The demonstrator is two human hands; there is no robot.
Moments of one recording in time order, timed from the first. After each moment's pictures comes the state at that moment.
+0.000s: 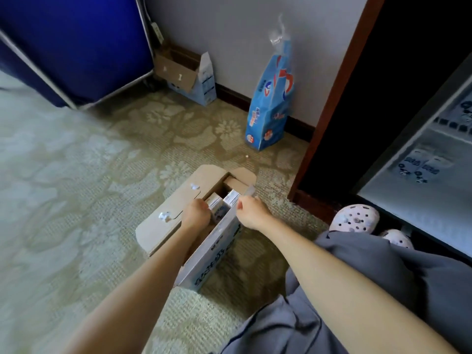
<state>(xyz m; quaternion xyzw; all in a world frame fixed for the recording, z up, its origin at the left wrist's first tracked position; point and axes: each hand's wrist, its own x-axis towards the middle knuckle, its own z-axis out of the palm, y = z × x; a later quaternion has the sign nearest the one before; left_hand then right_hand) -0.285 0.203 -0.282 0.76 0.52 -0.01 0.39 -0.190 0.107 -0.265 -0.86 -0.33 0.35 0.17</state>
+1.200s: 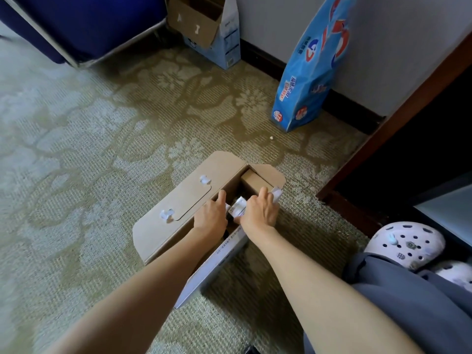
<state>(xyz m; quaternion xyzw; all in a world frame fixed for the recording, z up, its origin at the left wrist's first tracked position) -0.248 0.241 -0.367 0.88 0.42 -0.15 0.15 -0.167 0.179 -0.378 -0.92 -0.35 0.20 0.02</state>
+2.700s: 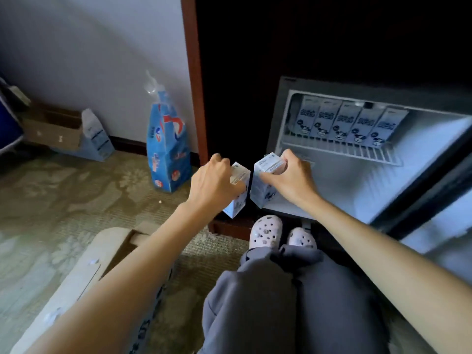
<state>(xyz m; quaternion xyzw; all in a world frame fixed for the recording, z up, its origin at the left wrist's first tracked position) -0.110 0.051 -0.134 0.98 0.10 0.11 0.15 -0.041 -0.097 -0.147 -0.89 -0.15 -0.02 0.42</state>
